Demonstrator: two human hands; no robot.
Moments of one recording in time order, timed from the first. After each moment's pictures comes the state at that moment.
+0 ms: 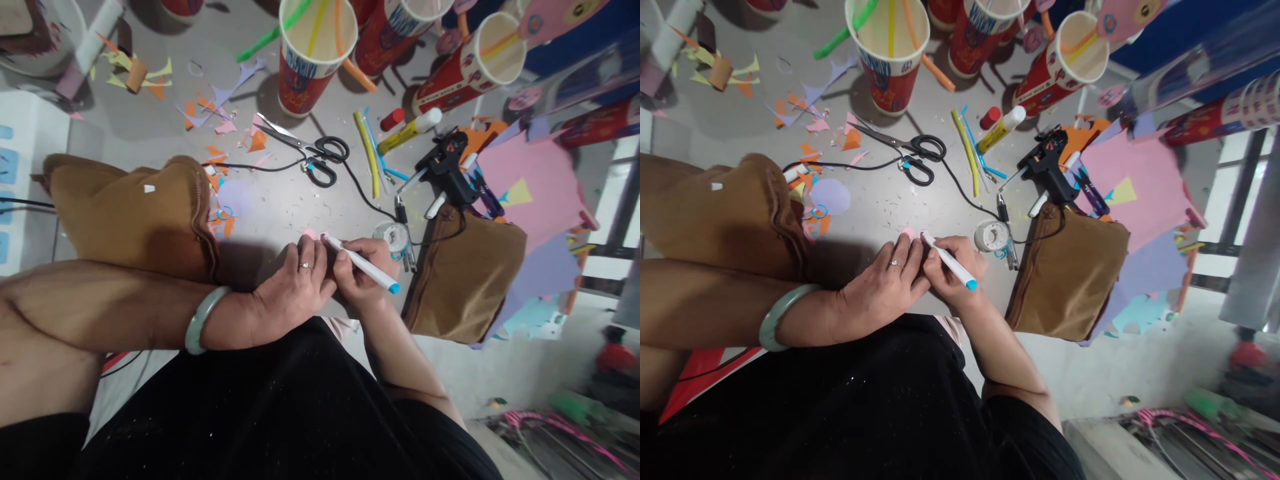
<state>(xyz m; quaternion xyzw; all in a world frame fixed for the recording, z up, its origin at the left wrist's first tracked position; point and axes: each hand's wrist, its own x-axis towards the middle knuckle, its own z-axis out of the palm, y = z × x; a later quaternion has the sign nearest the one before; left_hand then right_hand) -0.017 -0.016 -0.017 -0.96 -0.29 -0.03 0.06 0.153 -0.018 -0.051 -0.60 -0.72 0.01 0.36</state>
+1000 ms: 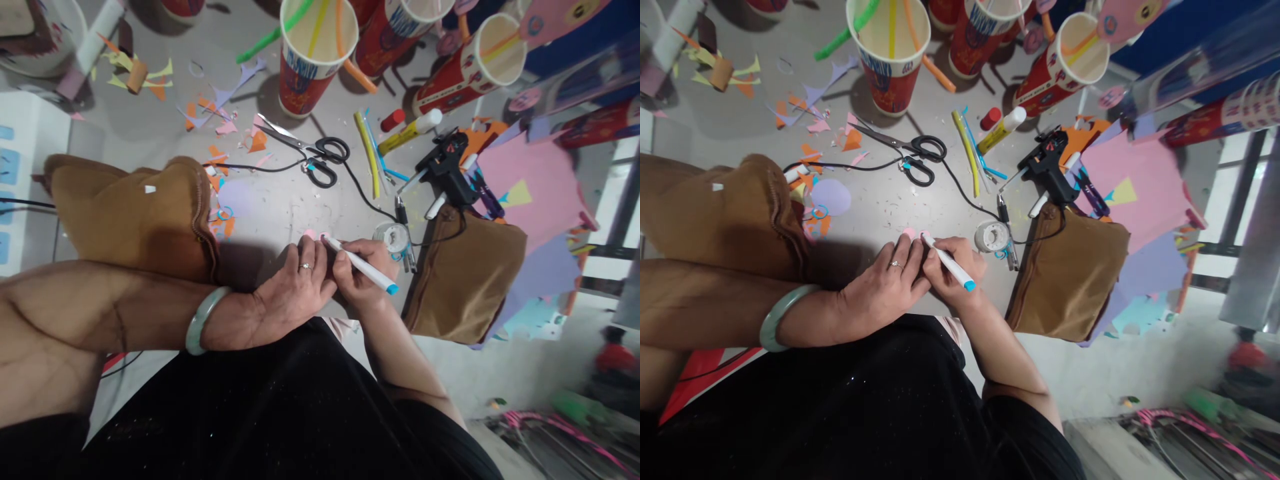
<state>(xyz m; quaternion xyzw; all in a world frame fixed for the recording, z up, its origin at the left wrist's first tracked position) -0.016 -0.017 -0.019 -0.95 -0.29 -0.04 0.09 0.154 -0.019 -0.050 -0.58 -0.73 0.03 0.36</state>
